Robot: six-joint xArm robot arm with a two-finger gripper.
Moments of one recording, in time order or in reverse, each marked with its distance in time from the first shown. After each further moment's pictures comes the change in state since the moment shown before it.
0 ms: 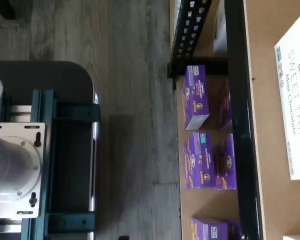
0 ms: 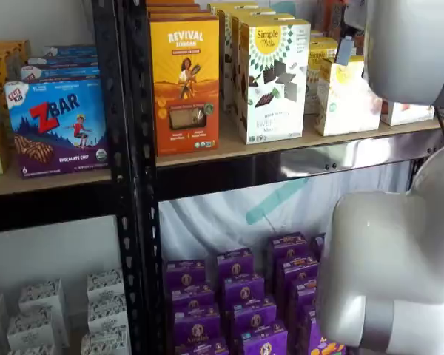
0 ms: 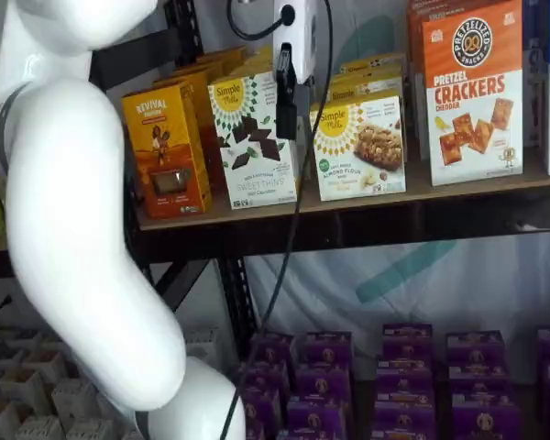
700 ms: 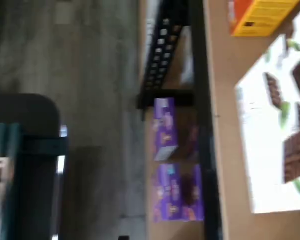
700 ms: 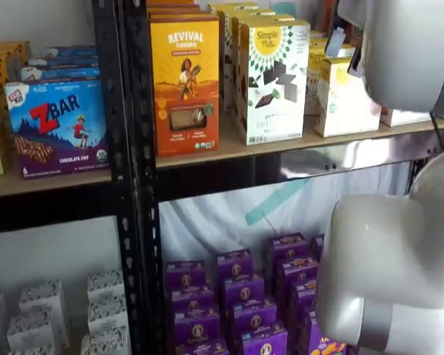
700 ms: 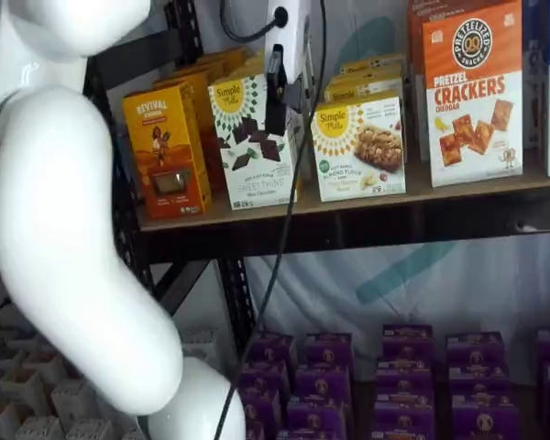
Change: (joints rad) arm -0.040 -0.044 0.054 0.143 -0.074 0.012
